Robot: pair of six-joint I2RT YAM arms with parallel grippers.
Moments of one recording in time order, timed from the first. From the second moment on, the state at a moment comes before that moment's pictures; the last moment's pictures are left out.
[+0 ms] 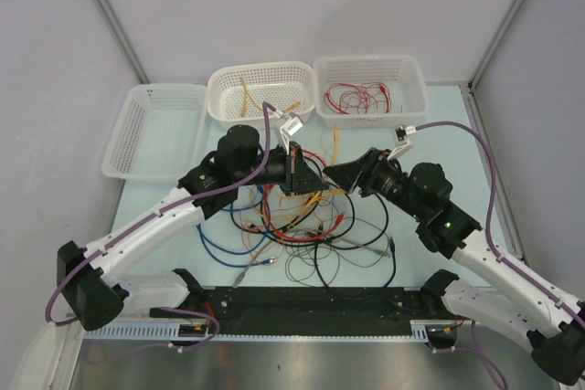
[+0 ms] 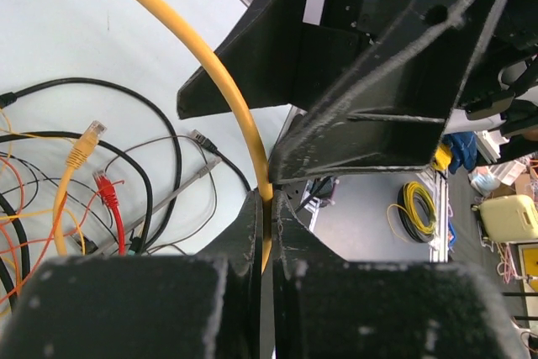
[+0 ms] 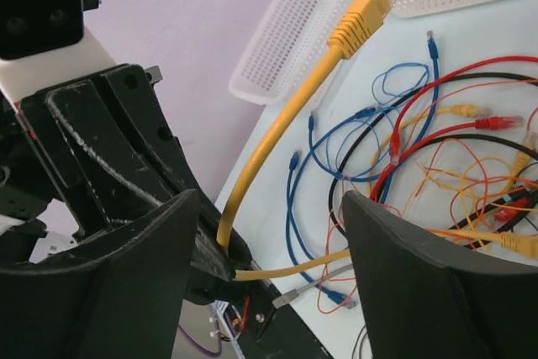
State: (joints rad) left arm -0.77 1.19 1.08 -0.16 0.56 -0.55; right arm 0.70 0.81 0.71 0.09 -0.14 0.84
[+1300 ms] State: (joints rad) left arm -0.90 0.87 0.69 0.20 0.19 -0.38; right arm 0.61 0.86 0.86 -0.04 -0.25 1.05
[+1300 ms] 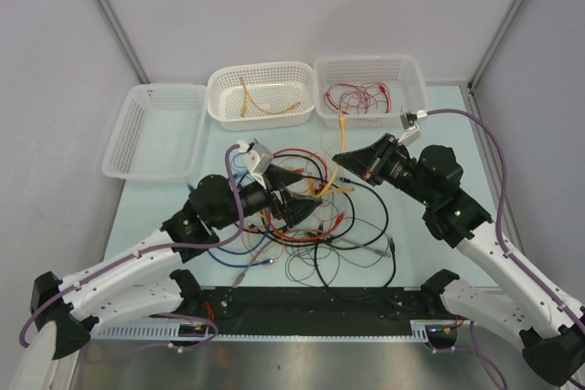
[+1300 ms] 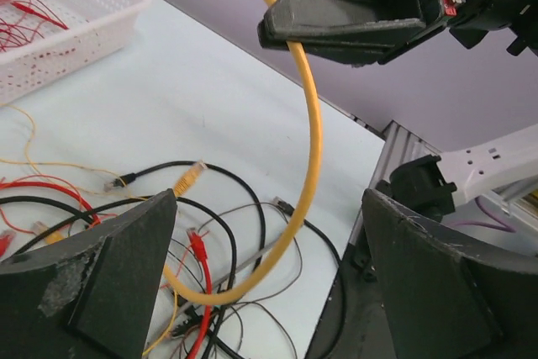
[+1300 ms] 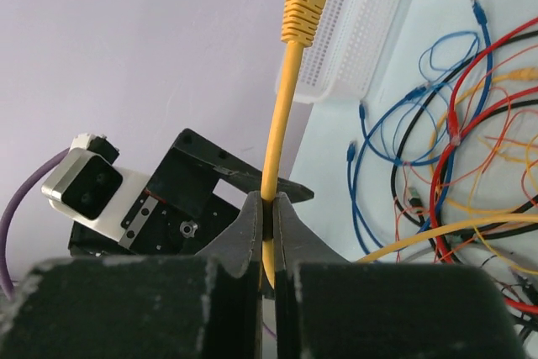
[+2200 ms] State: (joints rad) left arm -0.84 1.08 0.96 -0.05 0.07 -0.27; right arm 0.53 0.74 0.90 -0.21 -0.26 1.06
